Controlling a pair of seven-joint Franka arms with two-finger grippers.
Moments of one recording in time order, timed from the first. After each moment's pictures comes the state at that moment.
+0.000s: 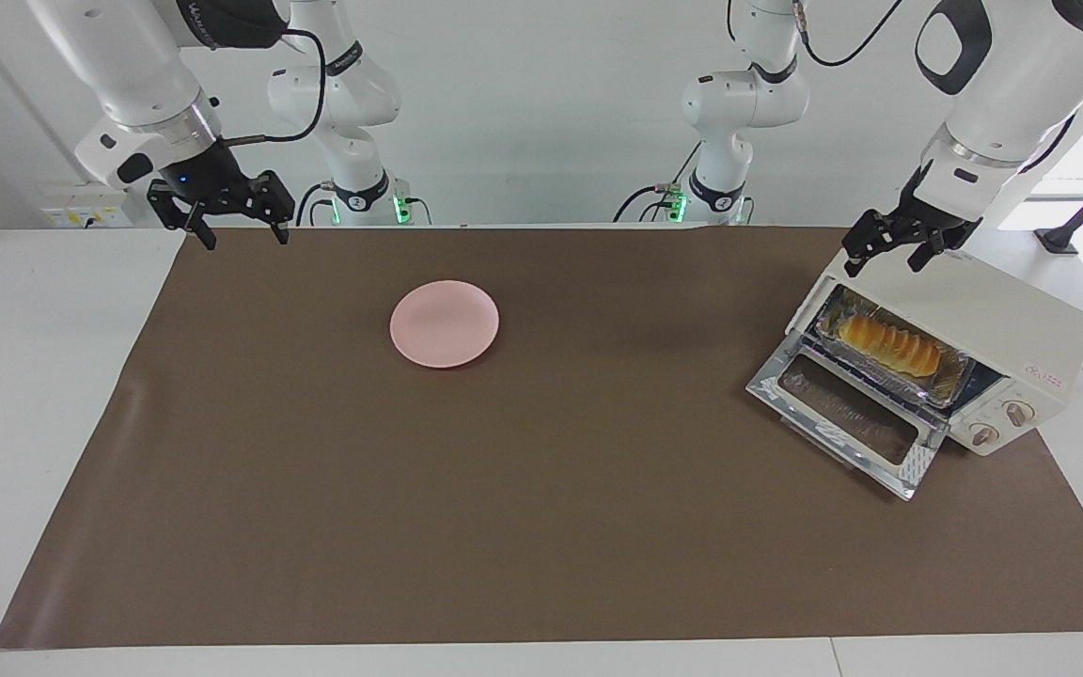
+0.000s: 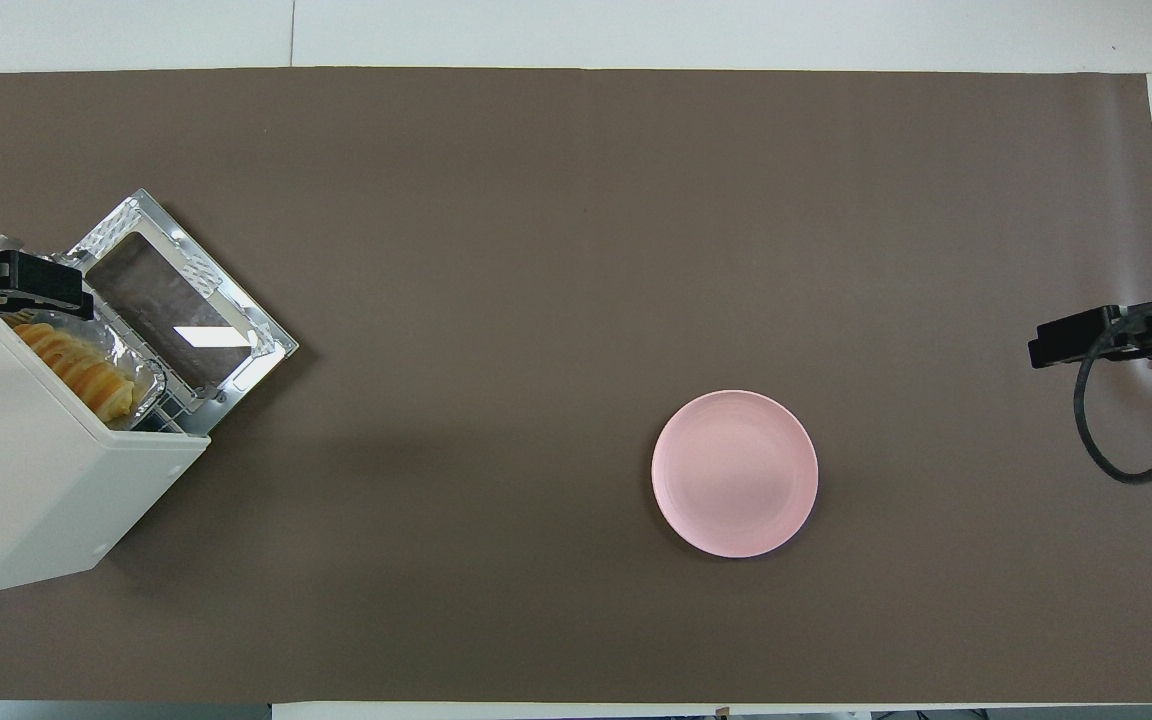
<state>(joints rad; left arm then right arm) -0.01 -0.02 -0.02 -1.65 -0.02 1.61 -0.06 -0.04 -0.10 0.03 -1.70 0.03 1.54 -0.06</state>
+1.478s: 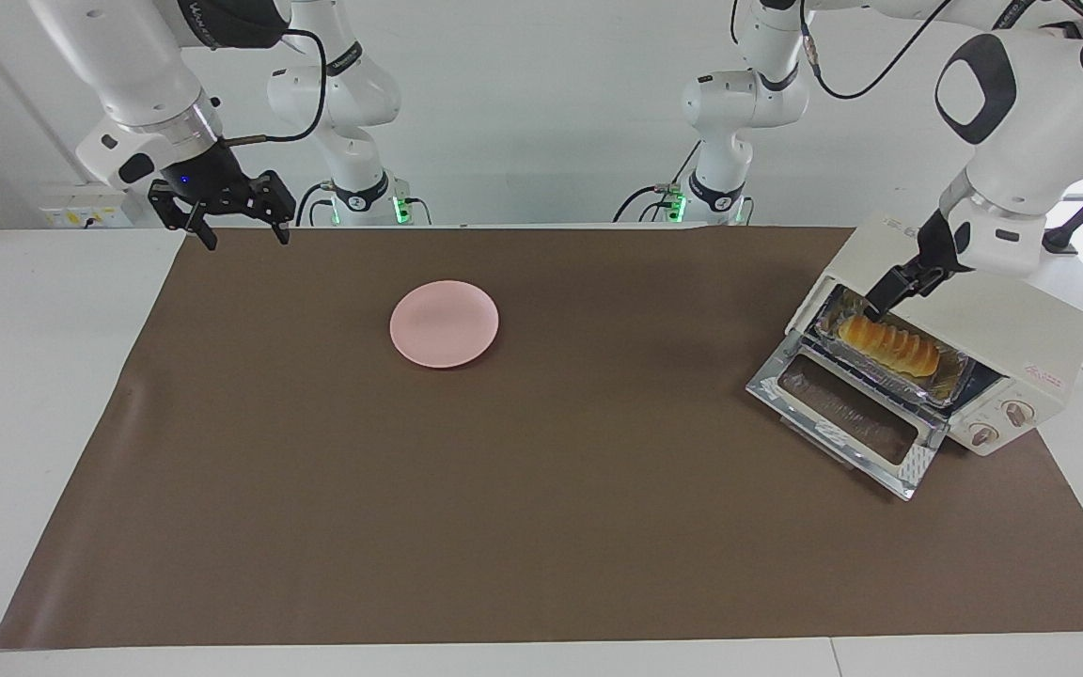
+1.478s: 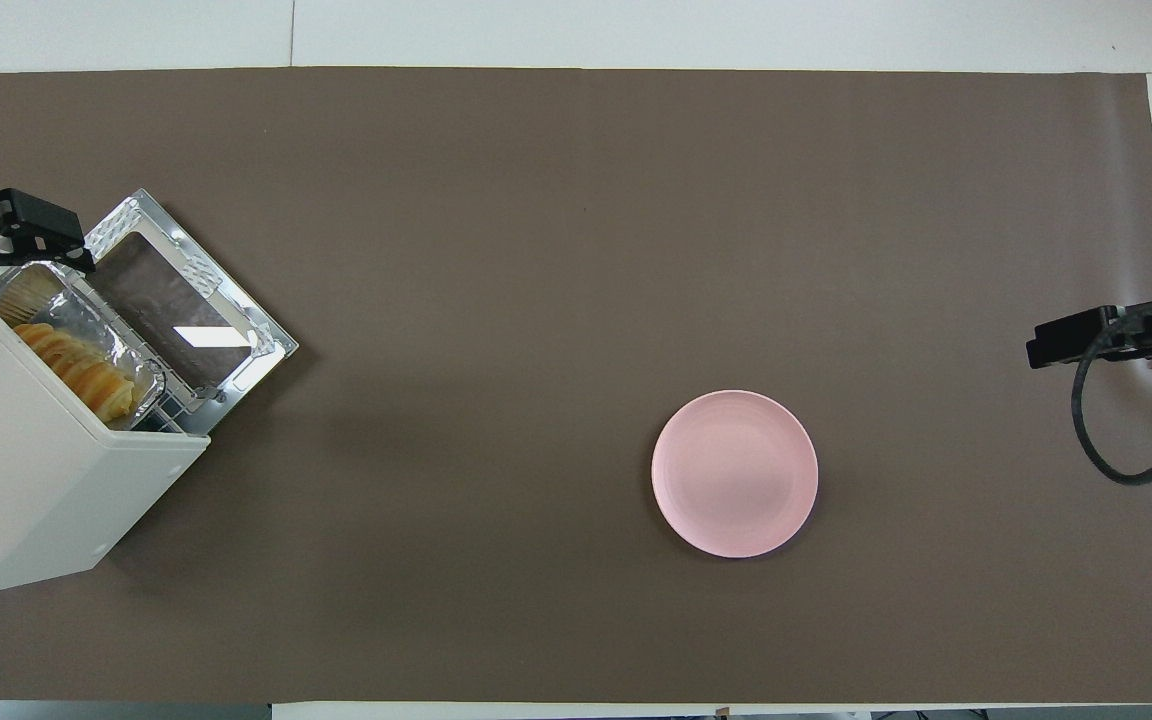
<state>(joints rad) -0.02 0.22 0.00 -1.43 0.03 1.58 -0.46 -0.04 -0.10 0.03 -1.70 0.03 1.54 -0.06</state>
